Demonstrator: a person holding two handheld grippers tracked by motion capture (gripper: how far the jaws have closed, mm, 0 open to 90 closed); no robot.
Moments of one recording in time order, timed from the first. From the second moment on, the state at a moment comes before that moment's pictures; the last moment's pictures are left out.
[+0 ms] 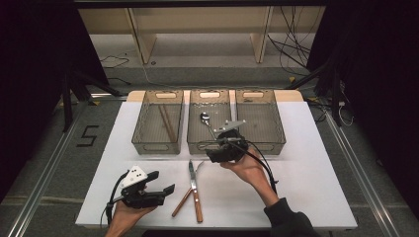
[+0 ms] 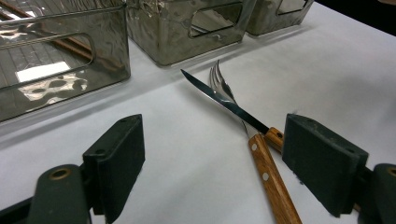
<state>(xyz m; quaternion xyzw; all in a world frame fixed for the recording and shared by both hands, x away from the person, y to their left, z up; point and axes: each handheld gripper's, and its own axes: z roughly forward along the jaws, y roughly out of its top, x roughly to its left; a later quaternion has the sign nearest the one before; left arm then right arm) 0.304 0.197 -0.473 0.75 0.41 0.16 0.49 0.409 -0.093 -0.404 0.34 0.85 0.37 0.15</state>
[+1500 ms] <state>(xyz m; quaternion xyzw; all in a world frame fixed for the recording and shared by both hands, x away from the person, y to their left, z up) 0.303 0.198 -0.473 0.75 0.41 0.17 0.49 0.325 -0.057 -0.456 0.29 0.89 0.33 0.08</state>
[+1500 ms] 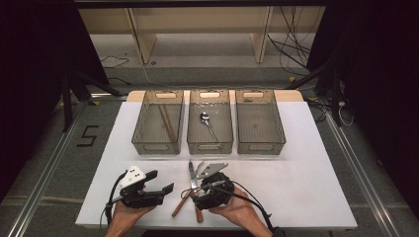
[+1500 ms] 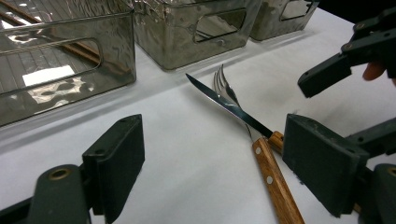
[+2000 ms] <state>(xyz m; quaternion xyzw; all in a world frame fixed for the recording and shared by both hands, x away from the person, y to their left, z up) 0.302 0.197 -0.473 0.75 0.41 0.17 0.49 0.324 -0.044 -0.471 0.29 0.90 0.31 0.07</state>
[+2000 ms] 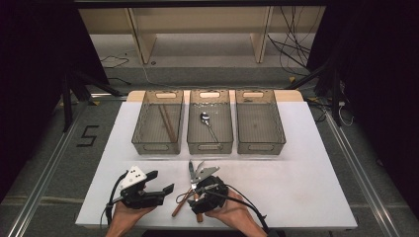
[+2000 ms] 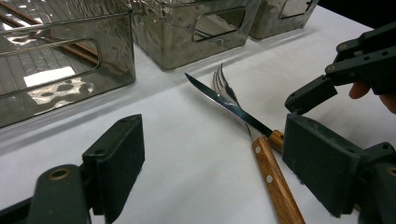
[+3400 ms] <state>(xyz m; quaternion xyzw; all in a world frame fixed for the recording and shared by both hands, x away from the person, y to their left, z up) 0.302 0.196 -0.474 0.75 0.41 0.17 0.48 0.337 -0.037 -0.477 0.29 0.92 0.24 0.08</state>
